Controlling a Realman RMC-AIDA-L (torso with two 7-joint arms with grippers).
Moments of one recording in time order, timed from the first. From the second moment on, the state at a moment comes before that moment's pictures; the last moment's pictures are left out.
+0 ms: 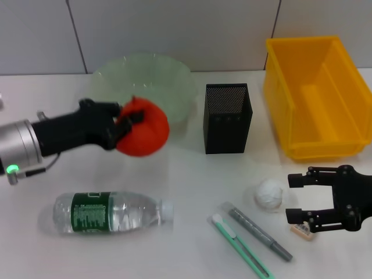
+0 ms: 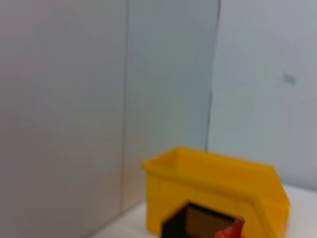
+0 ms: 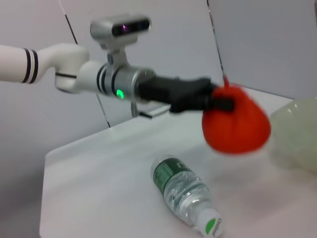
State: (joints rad) left arm -0.55 -2.07 0.75 0.60 1.78 1.40 -1.21; right arm 0.46 2.04 -0.65 -0.81 -2.09 -1.83 1.43
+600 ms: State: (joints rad) left arm -0.74 -2.08 0.76 0.48 1.66 1.01 -1.24; right arm 0.46 2.05 -0.65 -0.81 -2.09 -1.83 1.42
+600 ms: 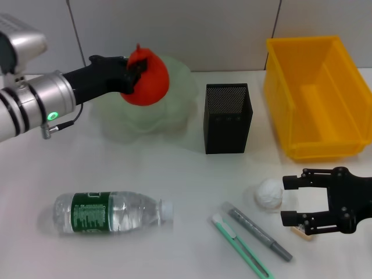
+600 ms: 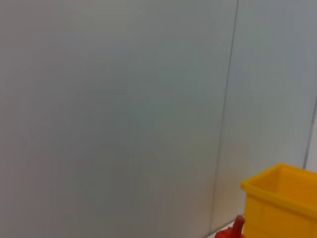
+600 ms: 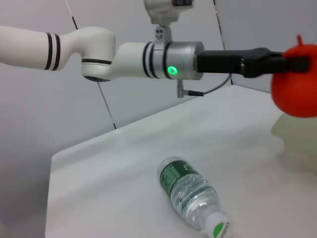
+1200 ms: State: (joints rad) left arm -0.76 -2.08 0.76 0.42 1.63 0.89 -1.24; right arm 0.47 2.05 -0.66 -0.81 -2.09 -1.83 1.42
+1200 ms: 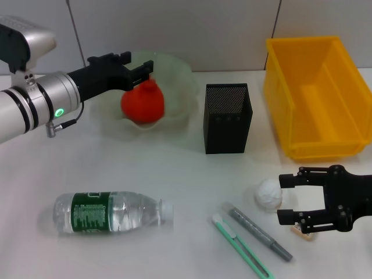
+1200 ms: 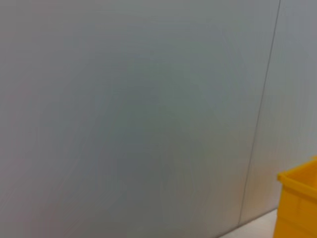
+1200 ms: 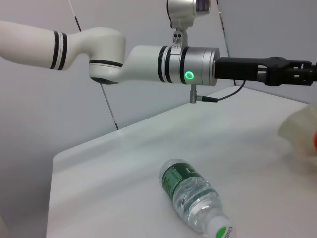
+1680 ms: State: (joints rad) left arm -0.66 -2.07 0.76 0.52 1.57 1.16 -1.24; right arm 0.48 2.05 -0.65 -0.81 -2.09 -1.83 1.43
